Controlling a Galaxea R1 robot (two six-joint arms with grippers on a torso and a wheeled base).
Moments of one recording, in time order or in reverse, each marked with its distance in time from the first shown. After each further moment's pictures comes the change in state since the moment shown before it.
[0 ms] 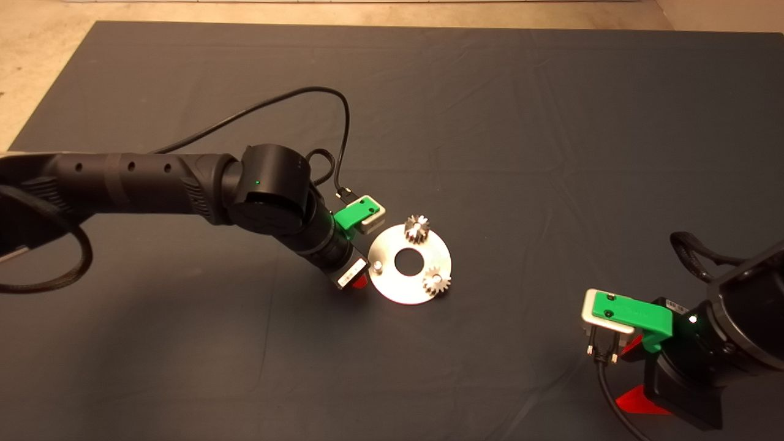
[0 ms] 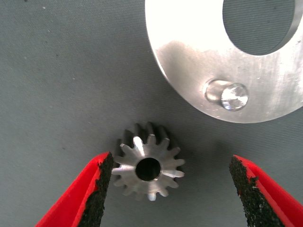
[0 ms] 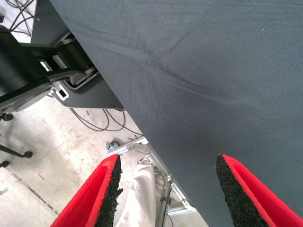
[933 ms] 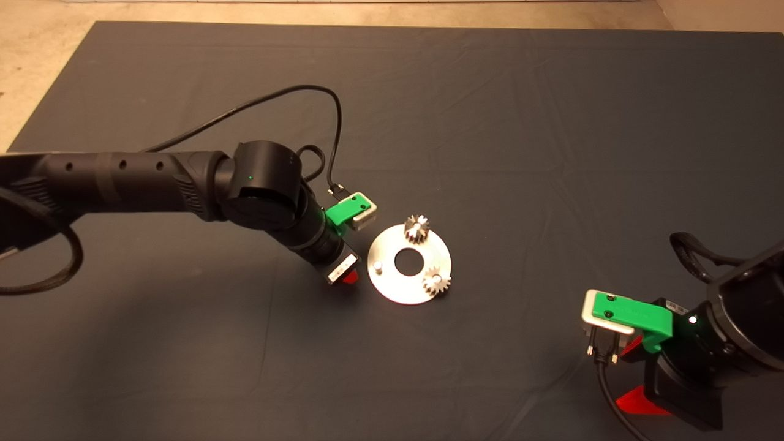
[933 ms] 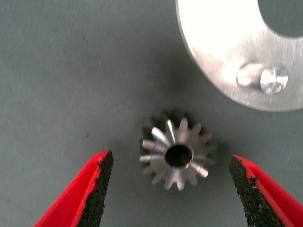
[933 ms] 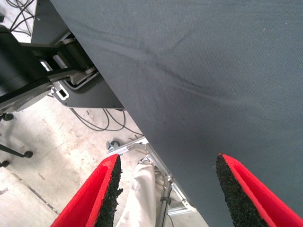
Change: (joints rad) left arm 0.000 -0.035 -0.004 0.000 0.000 0.038; right arm -0.001 0.000 0.000 0.000 0.000 0.000
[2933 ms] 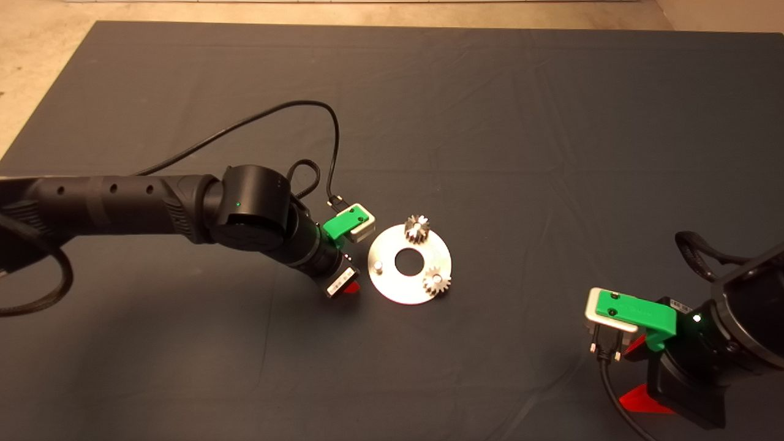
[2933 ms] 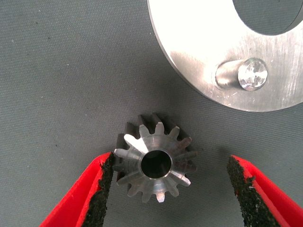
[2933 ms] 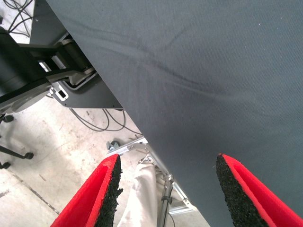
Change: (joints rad) left arm 0.054 -0.033 0.033 0.071 -0.080 0.013; right arm 0.002 -0.014 0.000 0.000 -0.001 0.000
